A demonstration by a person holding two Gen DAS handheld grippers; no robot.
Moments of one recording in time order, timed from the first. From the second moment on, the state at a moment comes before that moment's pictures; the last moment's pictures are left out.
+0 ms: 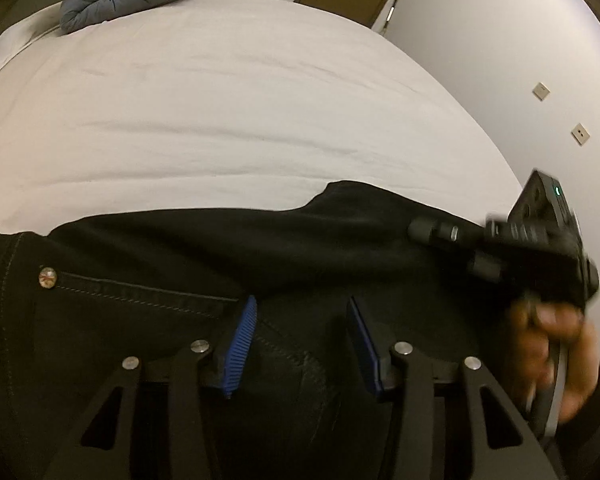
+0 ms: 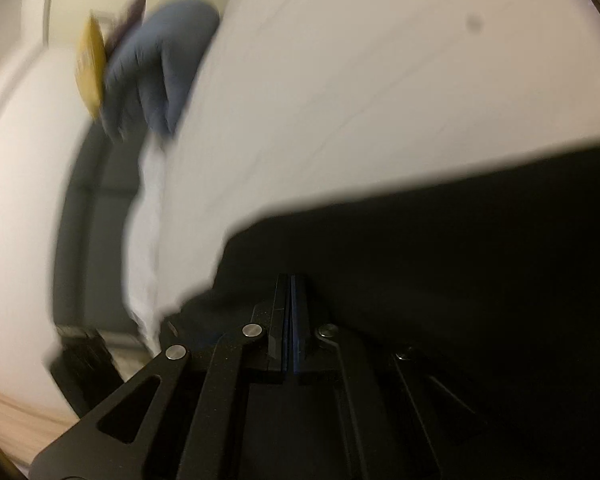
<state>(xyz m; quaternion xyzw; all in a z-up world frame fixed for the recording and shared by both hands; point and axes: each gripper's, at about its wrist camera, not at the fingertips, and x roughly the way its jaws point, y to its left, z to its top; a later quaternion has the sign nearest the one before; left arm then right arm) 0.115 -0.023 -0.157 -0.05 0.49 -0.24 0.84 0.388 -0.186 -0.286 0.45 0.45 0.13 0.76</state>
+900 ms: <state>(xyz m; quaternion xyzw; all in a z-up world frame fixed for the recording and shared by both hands) 0.062 0.060 -0.153 -0.09 0.42 -0.17 0.89 0.304 -0.249 -0.198 0.38 0.41 0.15 0.82</state>
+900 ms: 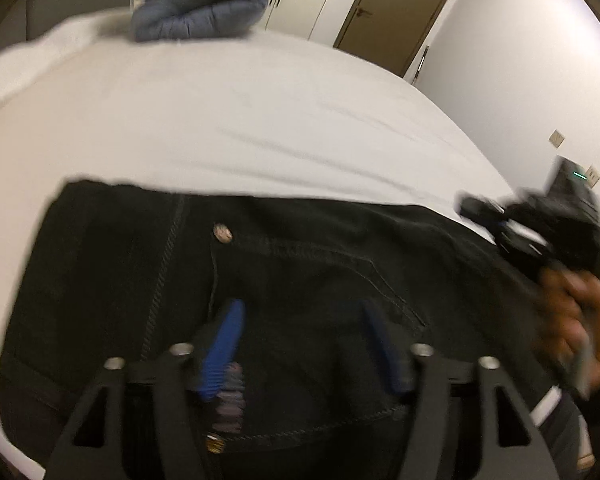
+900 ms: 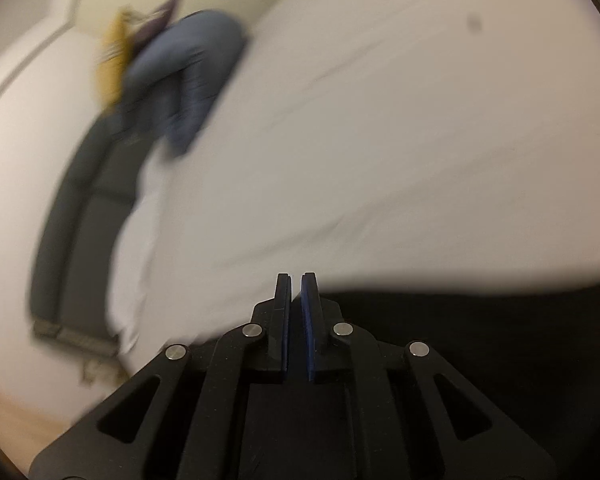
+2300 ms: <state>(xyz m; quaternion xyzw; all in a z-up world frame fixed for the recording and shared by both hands) -0.016 0.221 -0.117 -0.15 0.34 -0.04 0.93 0.183 0.138 -0.201 -0.21 0.43 0.24 0.84</state>
